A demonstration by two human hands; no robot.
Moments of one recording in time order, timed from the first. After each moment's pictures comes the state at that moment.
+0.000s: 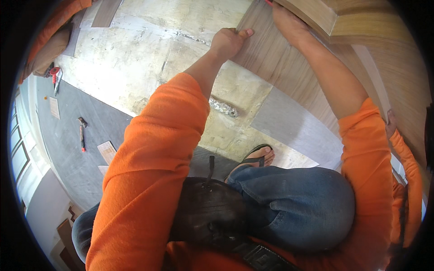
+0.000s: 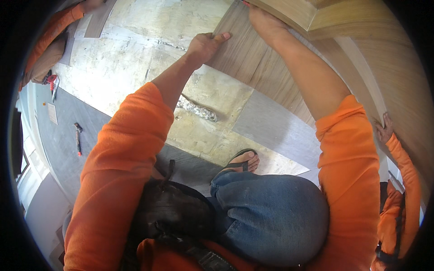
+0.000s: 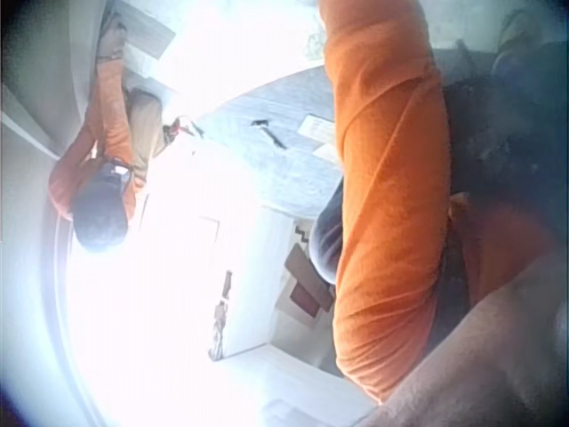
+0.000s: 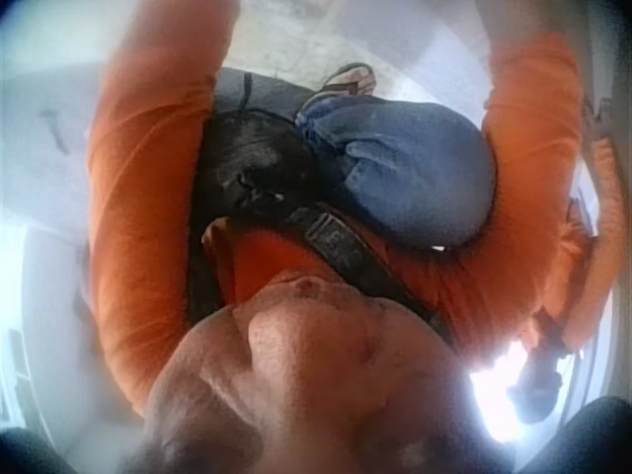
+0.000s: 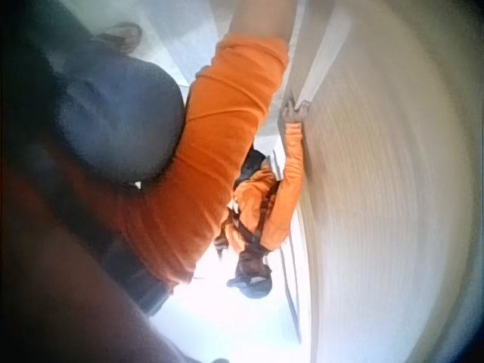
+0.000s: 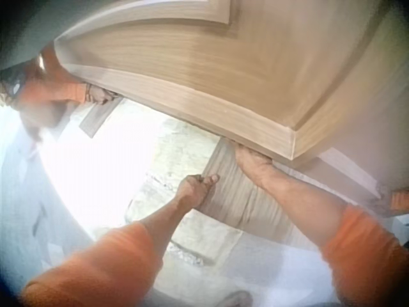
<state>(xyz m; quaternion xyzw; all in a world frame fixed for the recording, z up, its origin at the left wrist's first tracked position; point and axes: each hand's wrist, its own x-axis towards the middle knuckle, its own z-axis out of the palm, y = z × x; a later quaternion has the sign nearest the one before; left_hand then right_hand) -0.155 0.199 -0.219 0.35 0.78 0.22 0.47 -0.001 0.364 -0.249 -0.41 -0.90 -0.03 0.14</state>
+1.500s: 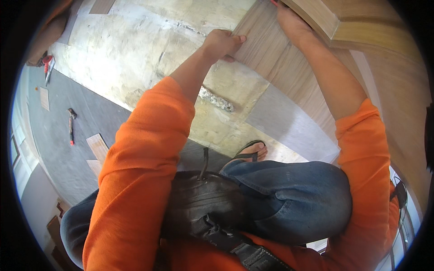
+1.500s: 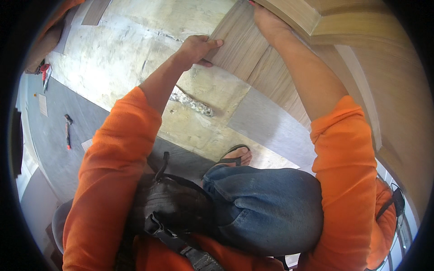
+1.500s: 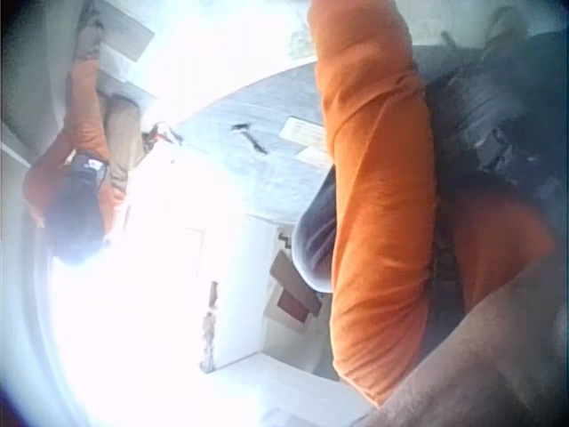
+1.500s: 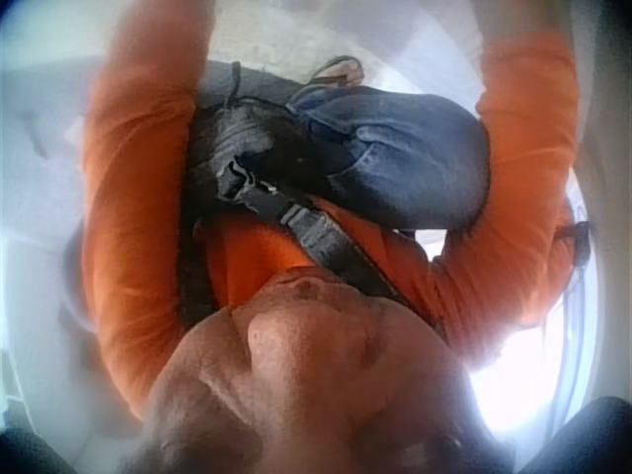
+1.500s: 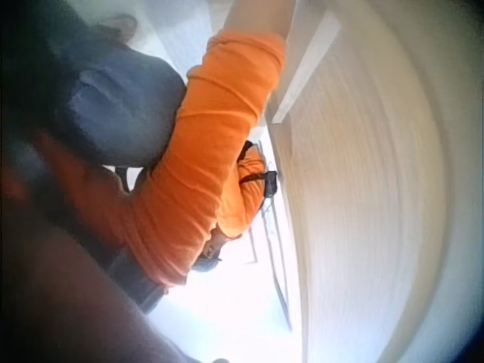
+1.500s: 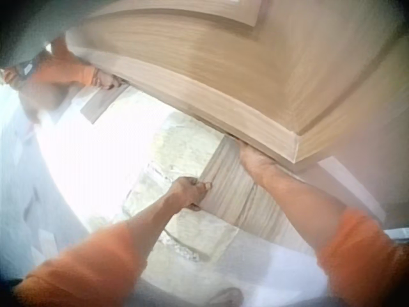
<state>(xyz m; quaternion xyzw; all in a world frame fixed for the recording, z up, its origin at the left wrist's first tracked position) -0.167 0.171 -0.202 0.21 0.70 0.32 0.60 -0.001 0.367 -0.228 -0.43 -0.90 -0.04 0.12</state>
